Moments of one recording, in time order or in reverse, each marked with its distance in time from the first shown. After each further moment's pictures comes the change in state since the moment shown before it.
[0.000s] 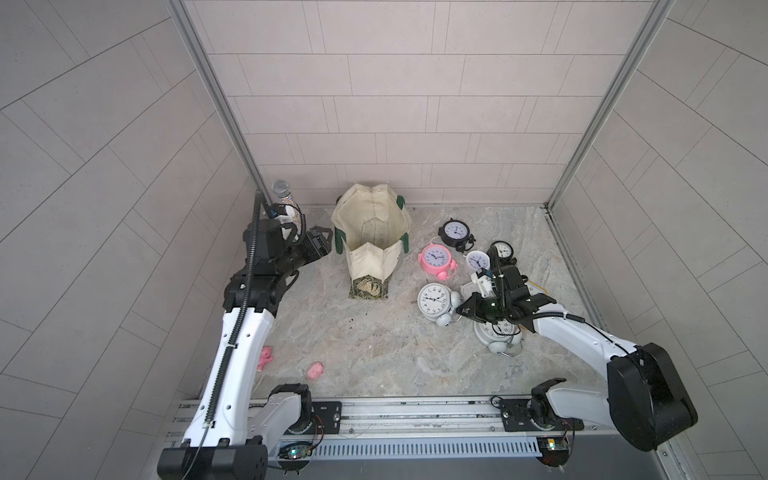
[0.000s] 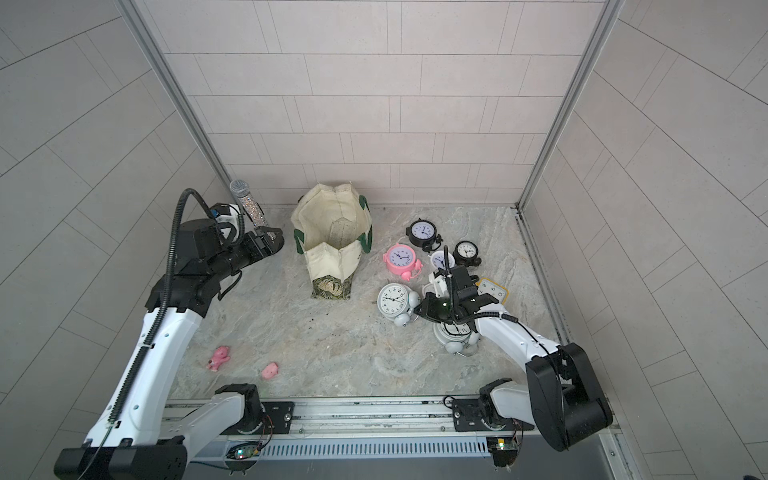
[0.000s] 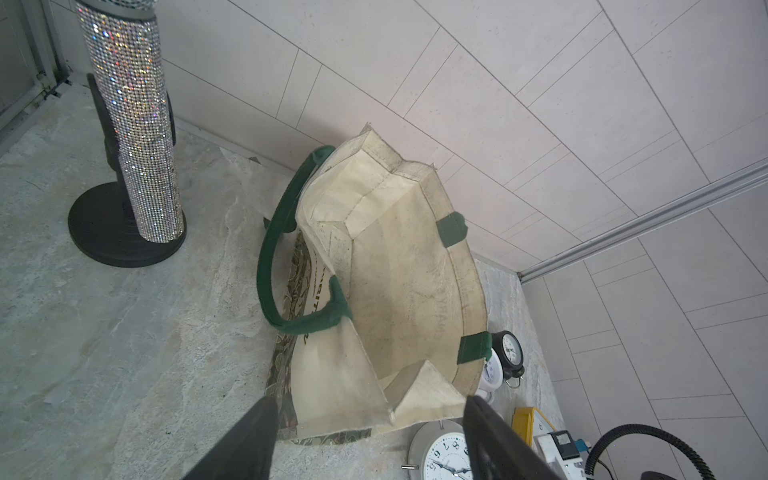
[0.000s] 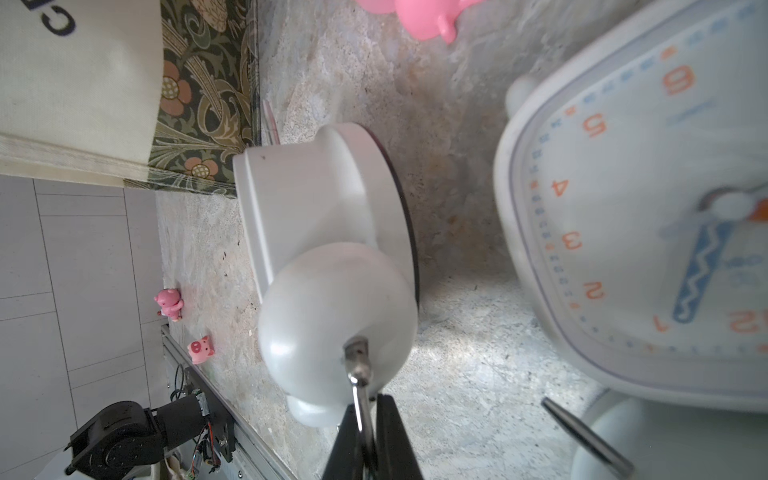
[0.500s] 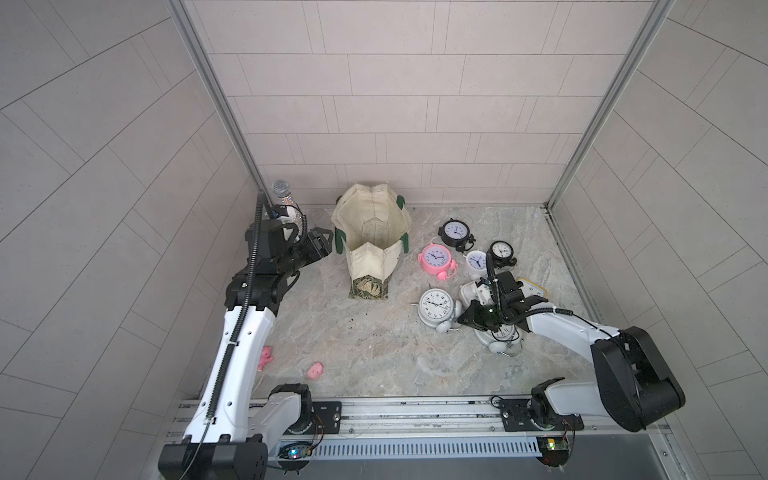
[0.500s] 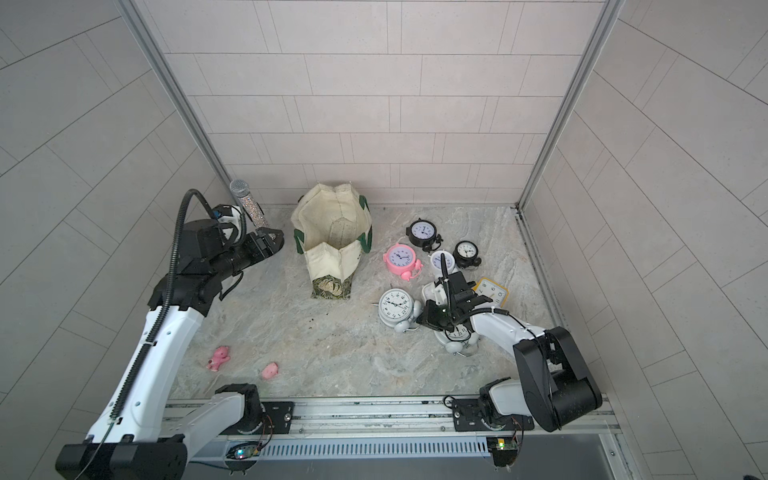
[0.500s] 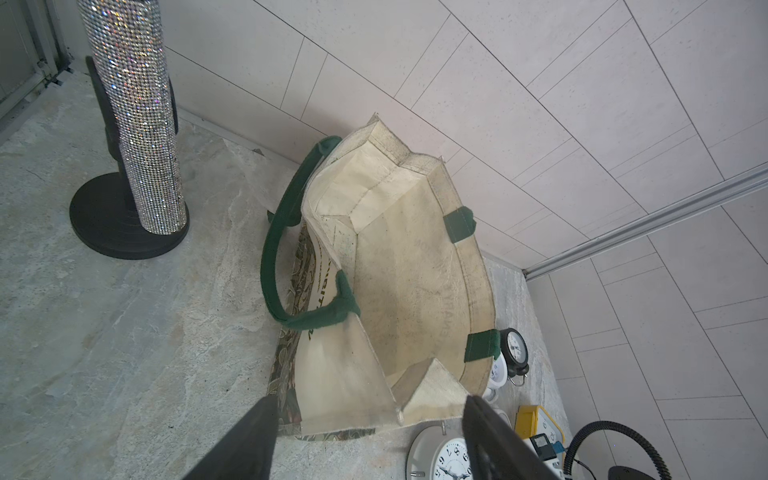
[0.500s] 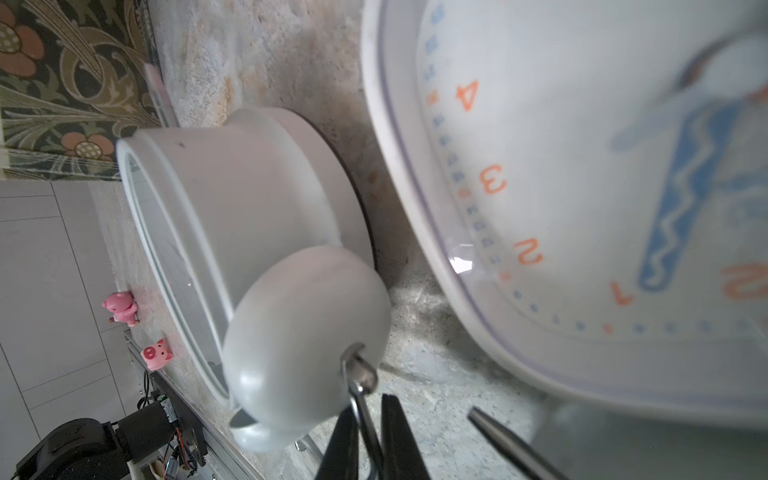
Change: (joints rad) left arm 0.000 0.005 -0.006 0.000 -0.003 0.000; right arm -0.003 0.097 -0.027 0.003 0.021 -0.002
